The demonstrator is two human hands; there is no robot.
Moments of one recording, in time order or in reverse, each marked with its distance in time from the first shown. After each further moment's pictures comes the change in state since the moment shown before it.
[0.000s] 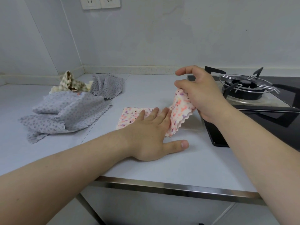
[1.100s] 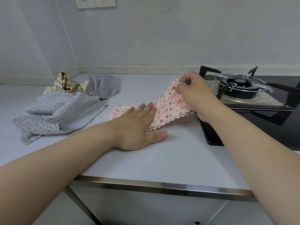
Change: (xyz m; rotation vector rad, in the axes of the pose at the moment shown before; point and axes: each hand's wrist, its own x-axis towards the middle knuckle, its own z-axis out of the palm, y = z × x) left_hand 0.003 -0.031 -0.007 0.033 -0.030 -0.070; right_hand 0.010 0.014 -0.002 -0.224 0.074 0.105
